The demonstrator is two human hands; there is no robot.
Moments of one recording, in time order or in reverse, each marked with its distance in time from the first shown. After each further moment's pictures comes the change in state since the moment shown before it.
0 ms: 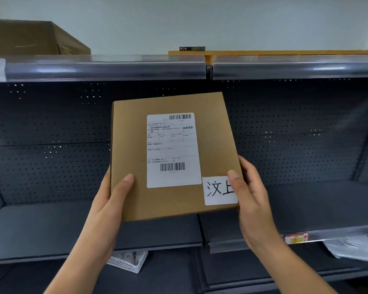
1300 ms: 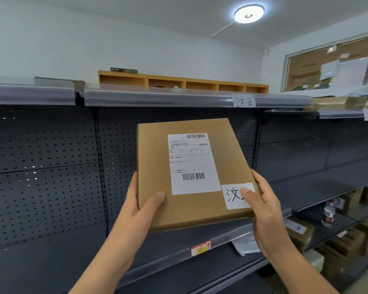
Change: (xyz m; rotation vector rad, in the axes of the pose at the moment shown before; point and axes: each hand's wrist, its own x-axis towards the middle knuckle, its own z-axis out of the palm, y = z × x) left_hand -0.044 -0.011 0.253 0.015 -0.444 -0.042; right_hand -0.019 -0.073 -0.263 -0.182 0.296 0.000
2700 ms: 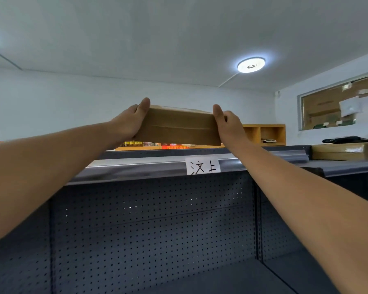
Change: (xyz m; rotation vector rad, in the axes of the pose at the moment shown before) left_hand 0.298 0.253 0.164 0.586 0.095 0.287; right_hand 0.438 -0.114 -0.069 -0.529 -0.009 -0.331
